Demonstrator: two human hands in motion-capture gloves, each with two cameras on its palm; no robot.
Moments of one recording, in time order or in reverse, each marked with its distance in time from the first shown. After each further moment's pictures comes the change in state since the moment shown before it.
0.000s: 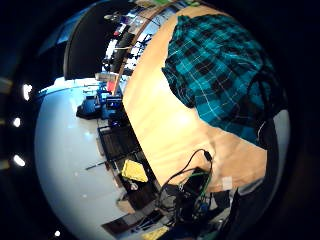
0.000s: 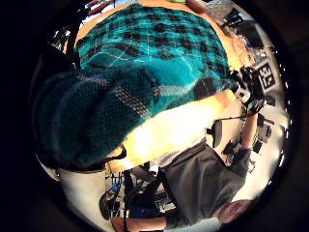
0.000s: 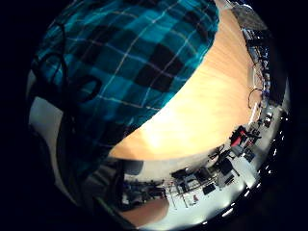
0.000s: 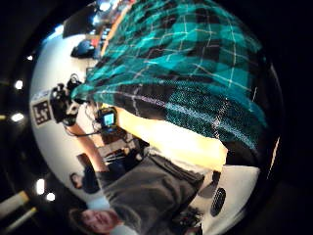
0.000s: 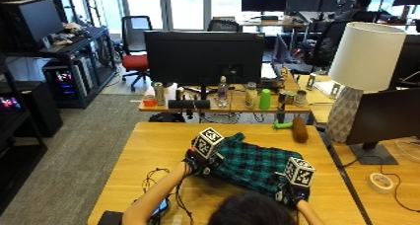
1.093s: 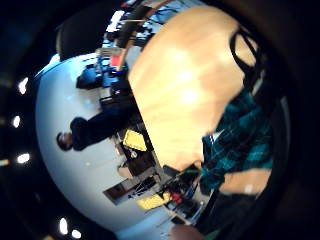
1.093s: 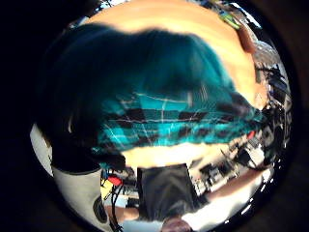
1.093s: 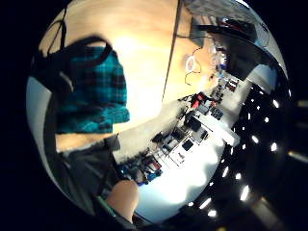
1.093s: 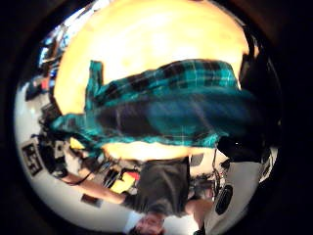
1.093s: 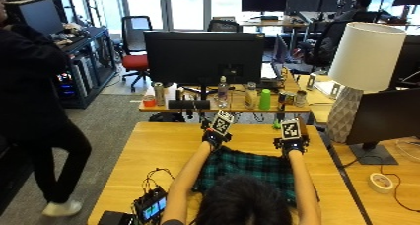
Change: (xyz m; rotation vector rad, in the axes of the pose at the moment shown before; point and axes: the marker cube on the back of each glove) left arm -0.028 -0.088 -0.053 -0.203 -0.051 -0.438; right arm -0.018 -0.076 -0.169 -0.077 0.475 0.368
